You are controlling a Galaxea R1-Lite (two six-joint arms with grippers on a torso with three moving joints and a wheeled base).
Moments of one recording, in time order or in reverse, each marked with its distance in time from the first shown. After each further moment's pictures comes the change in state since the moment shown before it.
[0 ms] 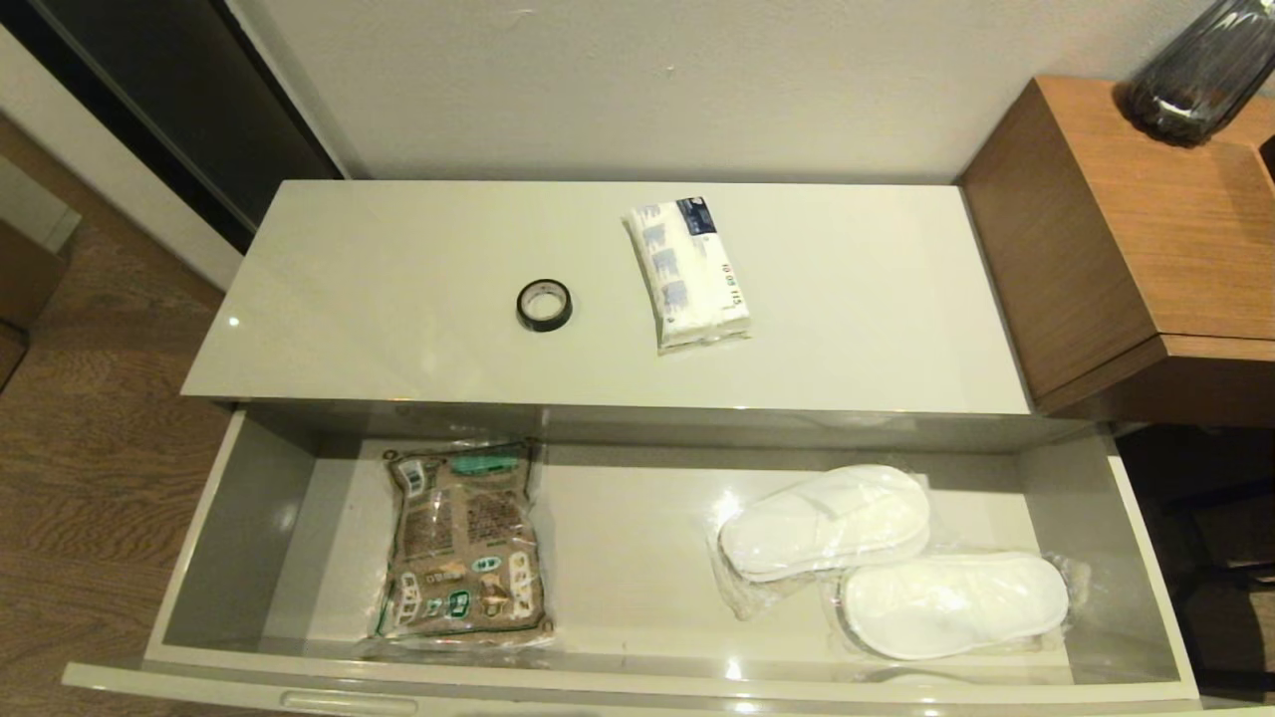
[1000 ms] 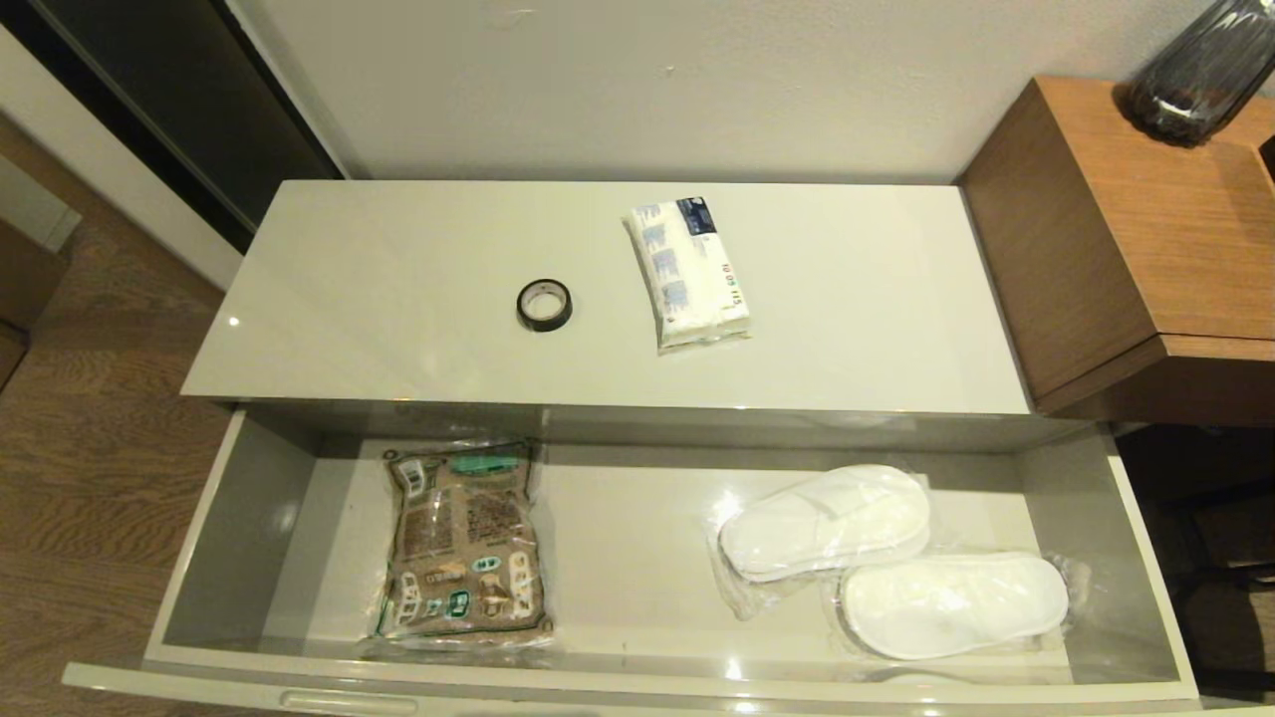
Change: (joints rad) left arm 0.000 0.000 0.000 0.000 0.000 0.000; right arm 0.012 -0.134 0.718 -0.939 0.012 -0.062
